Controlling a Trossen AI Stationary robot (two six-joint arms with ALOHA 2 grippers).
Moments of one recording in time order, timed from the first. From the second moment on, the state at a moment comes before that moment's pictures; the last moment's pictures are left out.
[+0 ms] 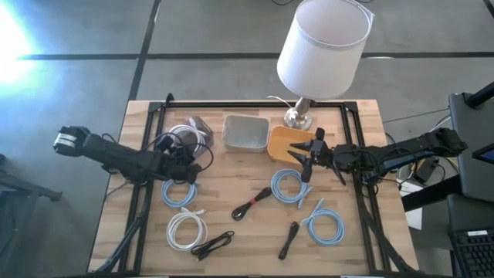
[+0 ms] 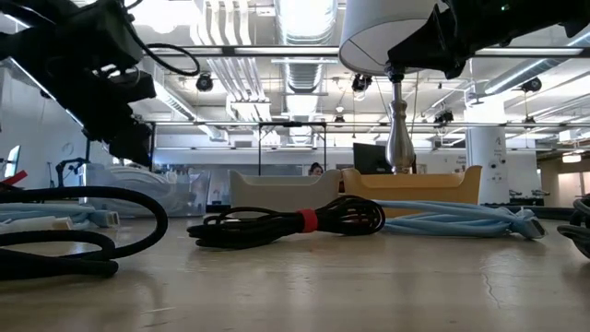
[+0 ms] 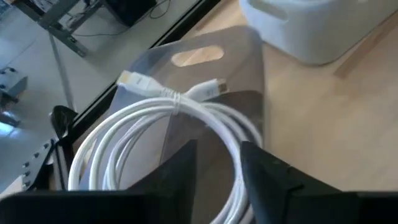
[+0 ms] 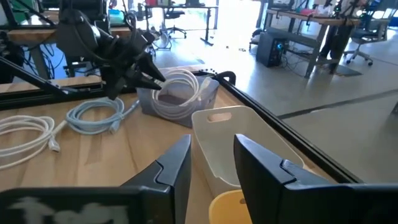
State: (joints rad) left arm -0.16 1.07 0.50 -0.64 -0.93 -0.71; right arm 0.14 0.93 0.49 0.24 0.52 0.11
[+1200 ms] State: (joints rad) left arm -0.49 1.32 0.71 -0.48 0.07 -0.75; right arm 0.14 0.93 0.48 0.21 0.53 0.10
